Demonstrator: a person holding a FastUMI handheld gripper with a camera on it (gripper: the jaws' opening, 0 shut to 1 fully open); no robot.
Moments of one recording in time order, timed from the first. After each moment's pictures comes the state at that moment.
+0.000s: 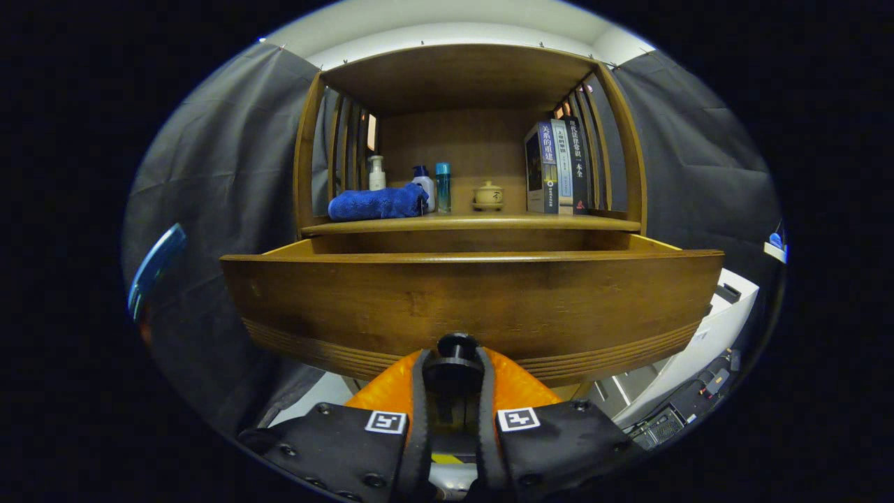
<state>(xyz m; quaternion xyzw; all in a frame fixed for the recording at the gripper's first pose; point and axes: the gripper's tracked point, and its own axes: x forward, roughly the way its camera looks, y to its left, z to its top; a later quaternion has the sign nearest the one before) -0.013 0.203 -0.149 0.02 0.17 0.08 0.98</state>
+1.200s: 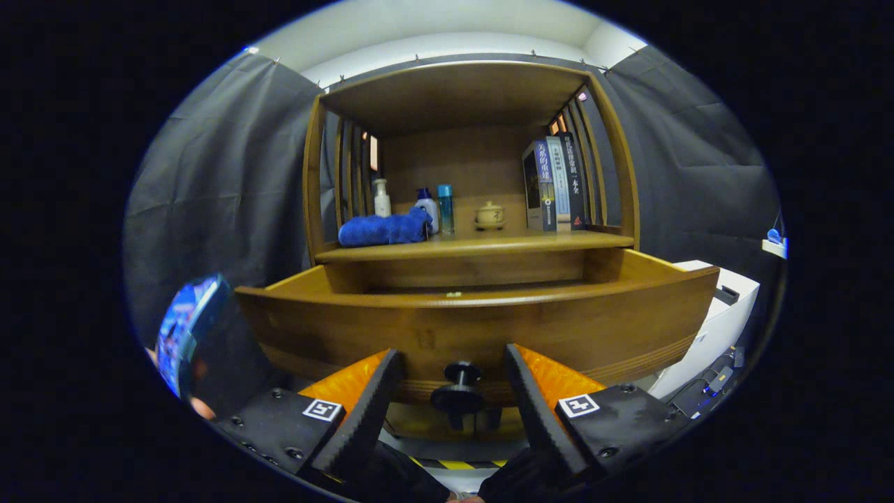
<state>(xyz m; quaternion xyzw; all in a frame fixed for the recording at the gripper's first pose) -0.022 0.201 -0.097 0.05 0.13 0.09 0.99</state>
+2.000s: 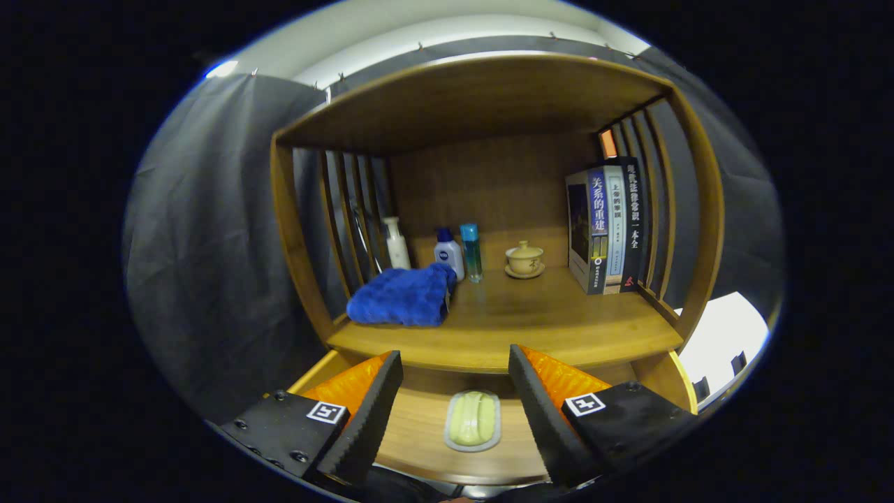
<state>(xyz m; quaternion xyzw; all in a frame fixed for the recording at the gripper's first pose) 0.118 0.215 0.022 0.04 0.21 0.17 0.96</state>
